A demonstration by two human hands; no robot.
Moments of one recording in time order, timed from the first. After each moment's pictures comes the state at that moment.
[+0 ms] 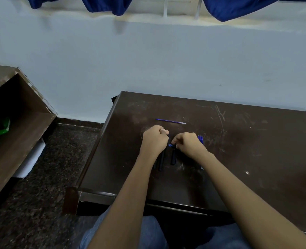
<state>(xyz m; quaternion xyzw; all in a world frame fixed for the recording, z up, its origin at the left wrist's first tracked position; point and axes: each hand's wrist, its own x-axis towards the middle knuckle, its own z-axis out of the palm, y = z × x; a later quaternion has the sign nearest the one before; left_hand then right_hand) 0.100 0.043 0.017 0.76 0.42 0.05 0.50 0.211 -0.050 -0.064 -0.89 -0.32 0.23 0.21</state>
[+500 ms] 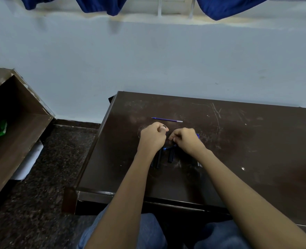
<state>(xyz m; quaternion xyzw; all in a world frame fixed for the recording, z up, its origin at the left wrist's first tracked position) 0.097 0.041 0.020 0.79 0.38 0.05 0.47 0.204 -0.054 -0.047 -0.89 -0.32 0.20 0.26</state>
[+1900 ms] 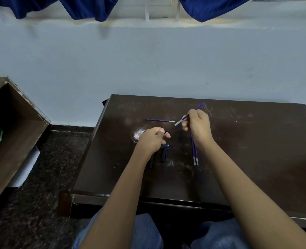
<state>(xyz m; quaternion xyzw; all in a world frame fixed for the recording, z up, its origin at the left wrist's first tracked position) 0.100 0.023 0.020 0.79 0.35 -0.02 0.51 0.212 -0.077 0.003 -0.72 -0.06 0.15 0.68</state>
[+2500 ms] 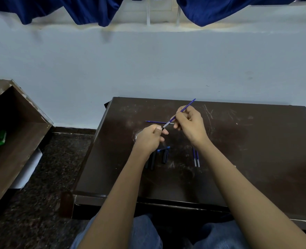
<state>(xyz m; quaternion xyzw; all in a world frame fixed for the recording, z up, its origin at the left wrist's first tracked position) 0.098 0.030 0.027 0.79 0.34 0.03 0.52 0.198 -0.067 0.017 -0.72 -0.19 0.14 0.66</state>
